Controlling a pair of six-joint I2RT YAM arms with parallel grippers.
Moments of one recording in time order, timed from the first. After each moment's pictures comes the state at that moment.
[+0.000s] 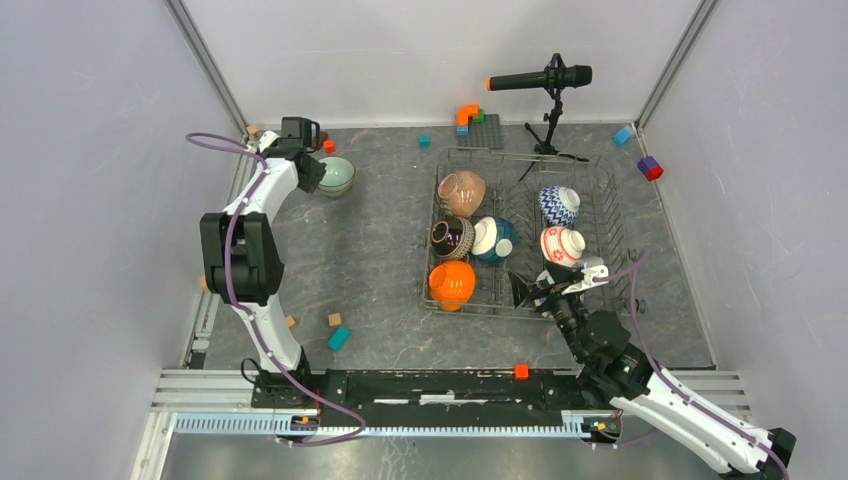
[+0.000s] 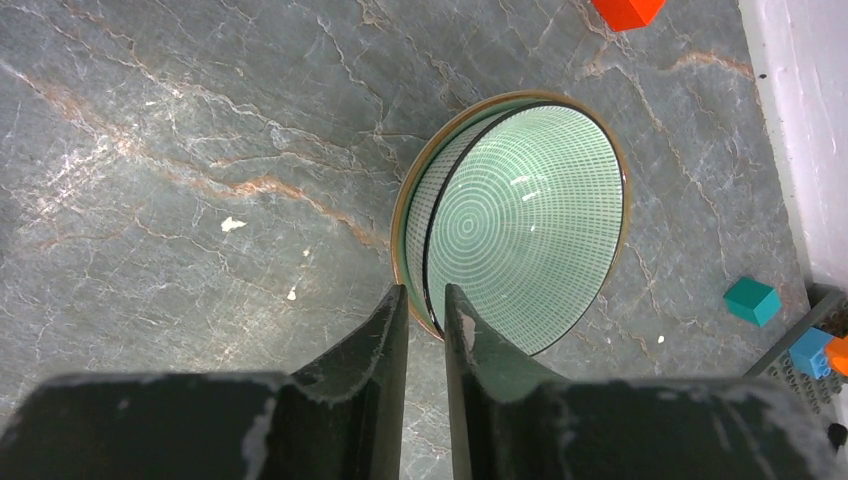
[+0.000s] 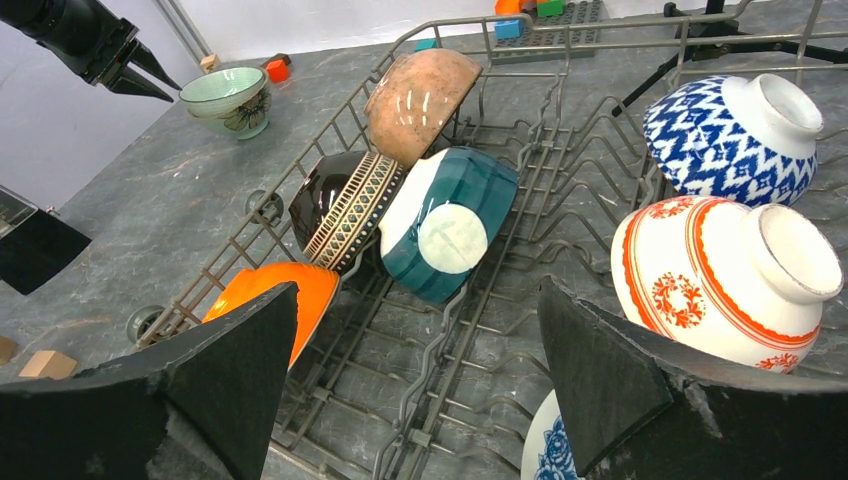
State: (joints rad) left arm -0.03 1.89 1.52 -0.57 -0.29 -0.99; right arm 0.93 0.15 0.10 0.10 0.56 0.25
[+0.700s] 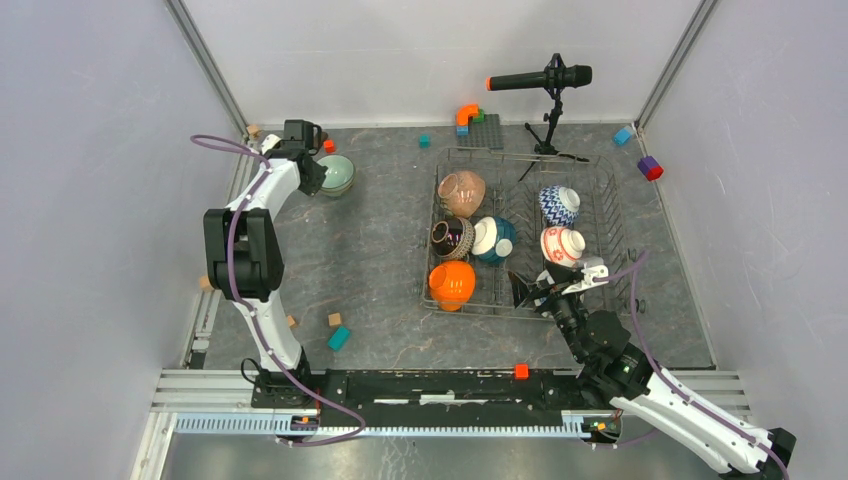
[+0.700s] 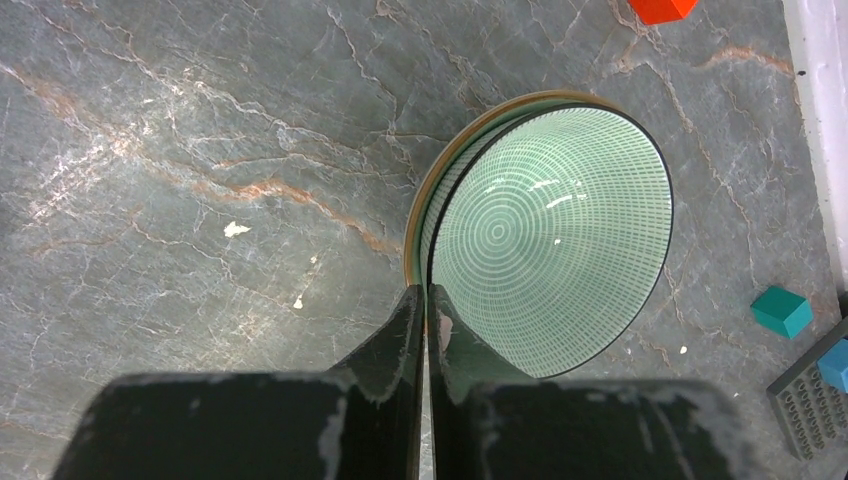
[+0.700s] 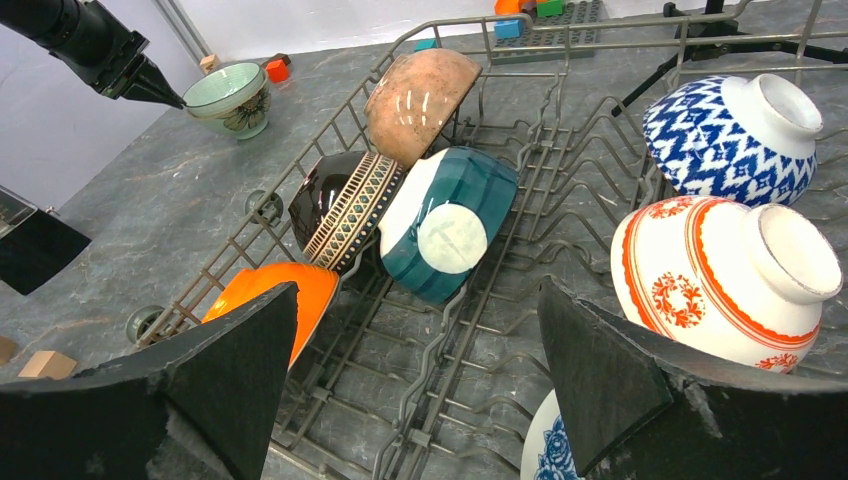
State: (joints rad) left arm -0.02 1.92 1.51 -0.57 -0.29 -0.99; right arm 0.93 0.15 0.10 0.10 0.56 0.25
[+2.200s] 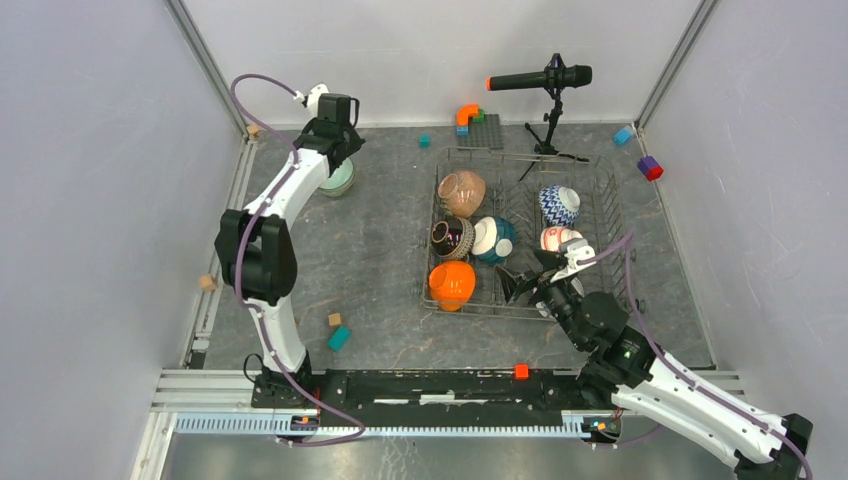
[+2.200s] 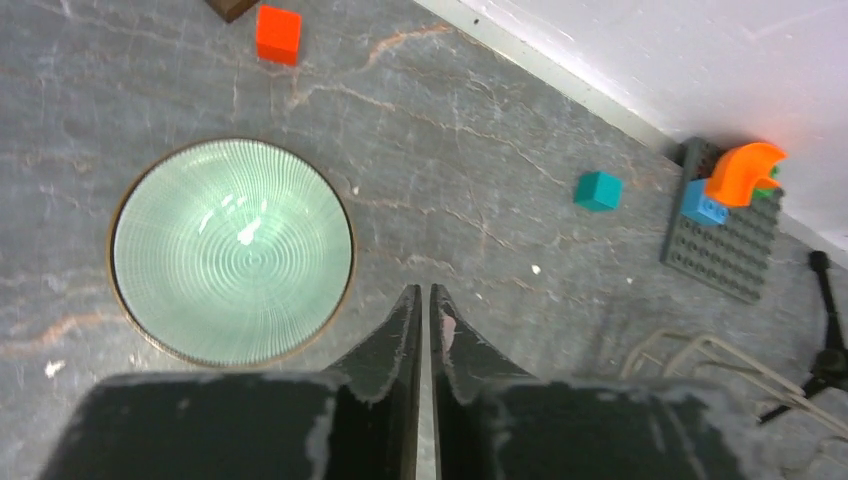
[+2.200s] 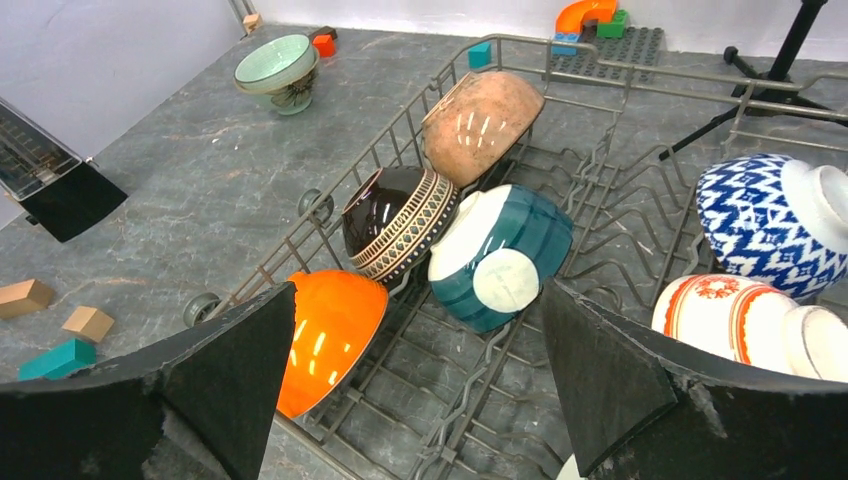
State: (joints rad) left arm -0.22 1.89 1.63 -0.35 -0.30 -0.64; right arm 0.93 0.40 0.30 0.09 0.45 0.18
